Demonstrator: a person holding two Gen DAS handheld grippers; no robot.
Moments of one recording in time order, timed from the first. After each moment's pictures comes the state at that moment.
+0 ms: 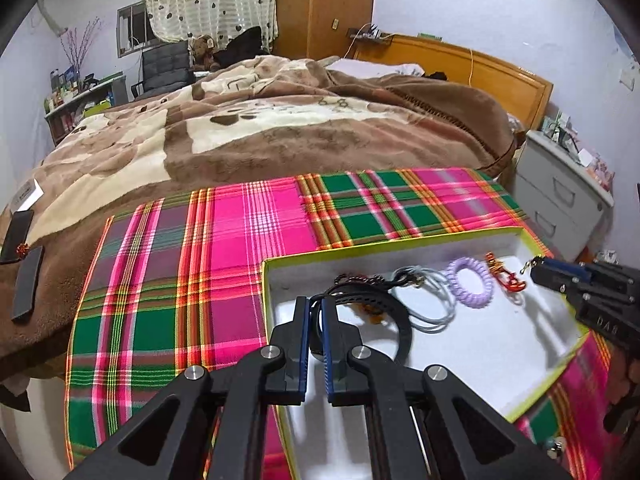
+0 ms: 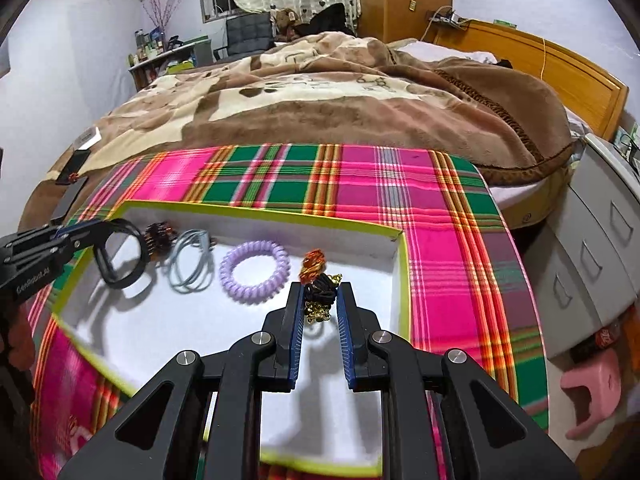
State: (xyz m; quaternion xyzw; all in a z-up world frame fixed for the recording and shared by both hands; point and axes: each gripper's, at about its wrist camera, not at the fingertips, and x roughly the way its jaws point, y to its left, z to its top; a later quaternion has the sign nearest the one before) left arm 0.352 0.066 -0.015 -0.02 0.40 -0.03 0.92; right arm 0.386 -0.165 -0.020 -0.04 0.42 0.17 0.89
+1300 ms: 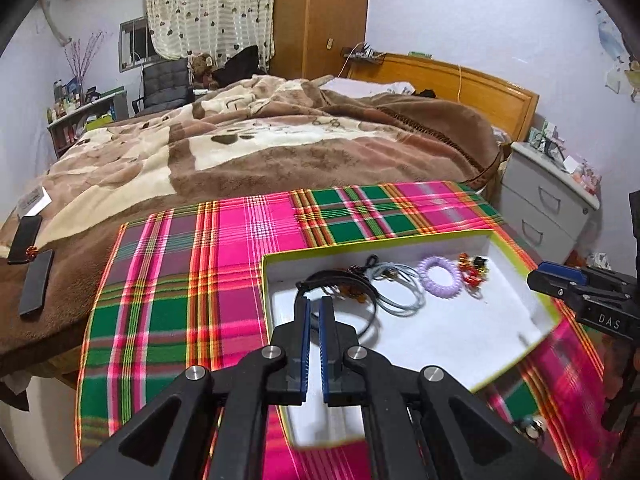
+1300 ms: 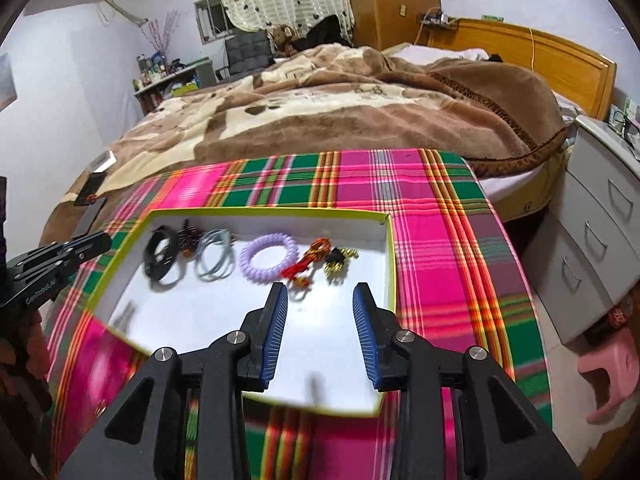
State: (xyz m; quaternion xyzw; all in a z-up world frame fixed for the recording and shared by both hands) left arm 0.298 0.062 0.012 -0.02 0.36 -0.04 0.93; right arm 0.341 -0.186 0.000 0.00 0.40 0.19 0.90
